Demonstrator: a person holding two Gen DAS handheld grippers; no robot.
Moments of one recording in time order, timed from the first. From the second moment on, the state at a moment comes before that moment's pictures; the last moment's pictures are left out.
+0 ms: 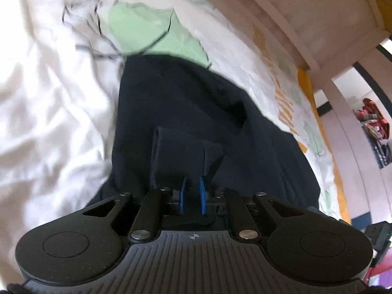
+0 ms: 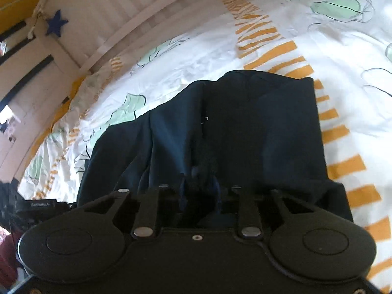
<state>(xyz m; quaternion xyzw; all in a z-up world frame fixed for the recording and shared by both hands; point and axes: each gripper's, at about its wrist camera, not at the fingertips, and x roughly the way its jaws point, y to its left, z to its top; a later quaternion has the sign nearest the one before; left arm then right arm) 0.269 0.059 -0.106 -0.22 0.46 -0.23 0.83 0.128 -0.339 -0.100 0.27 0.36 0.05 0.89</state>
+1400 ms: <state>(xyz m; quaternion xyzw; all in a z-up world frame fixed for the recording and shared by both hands) 0.301 0.010 -0.102 -0.13 0.45 -0.28 0.83 0.142 -0.319 -0.124 0.27 0.36 0.04 0.89</state>
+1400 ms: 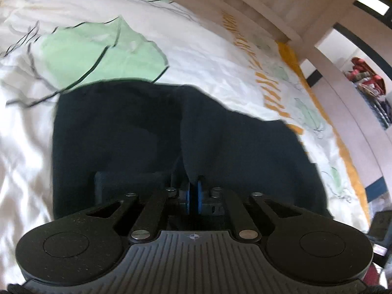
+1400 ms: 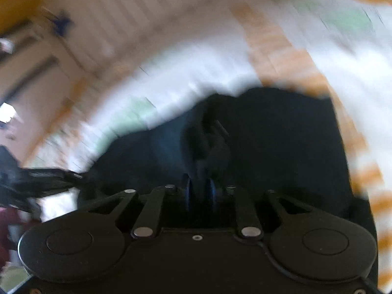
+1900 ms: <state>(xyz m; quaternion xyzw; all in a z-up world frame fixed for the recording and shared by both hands) 0.234 -0.014 -0.040 -0.03 0.32 -0.29 0.90 0.105 -0.282 -0.058 0.14 0.24 0.03 0.96</state>
